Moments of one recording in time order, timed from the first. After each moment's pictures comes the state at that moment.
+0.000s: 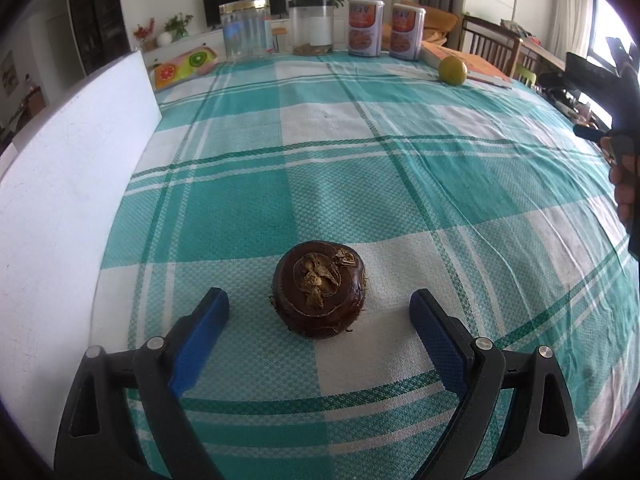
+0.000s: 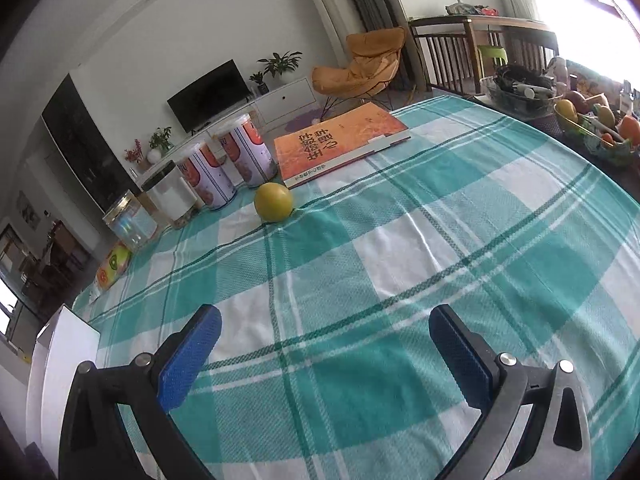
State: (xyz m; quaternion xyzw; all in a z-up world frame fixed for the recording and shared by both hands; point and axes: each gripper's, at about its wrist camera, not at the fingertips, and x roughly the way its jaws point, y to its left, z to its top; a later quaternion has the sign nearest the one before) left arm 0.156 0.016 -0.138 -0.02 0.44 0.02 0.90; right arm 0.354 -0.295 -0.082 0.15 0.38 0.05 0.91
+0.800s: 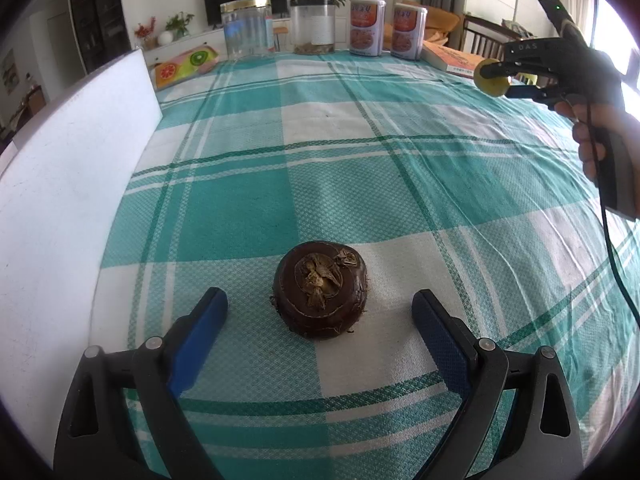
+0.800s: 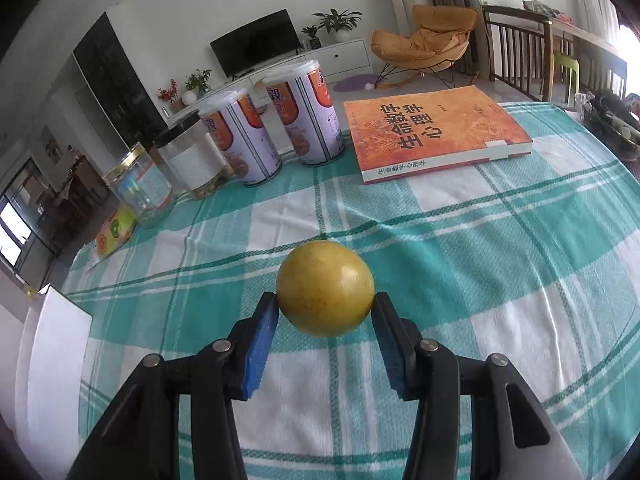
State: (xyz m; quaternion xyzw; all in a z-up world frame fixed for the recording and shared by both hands) left arm 0.156 0.017 -0.139 -0.02 0.44 0.03 0.90; right arm 0.393 -0.237 -0.092 0.11 0.43 0.14 0.89
